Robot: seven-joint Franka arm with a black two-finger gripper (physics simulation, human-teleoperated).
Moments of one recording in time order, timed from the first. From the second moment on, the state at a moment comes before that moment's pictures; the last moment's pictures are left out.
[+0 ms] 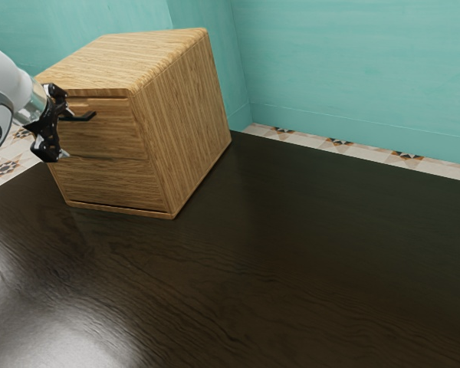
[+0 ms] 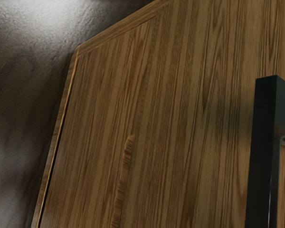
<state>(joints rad) -1.16 -0.28 1.57 -1.73 0.54 2.37 -1.85</state>
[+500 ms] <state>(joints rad) -1.14 -0.22 1.56 -1.76 0.51 2.37 -1.86</state>
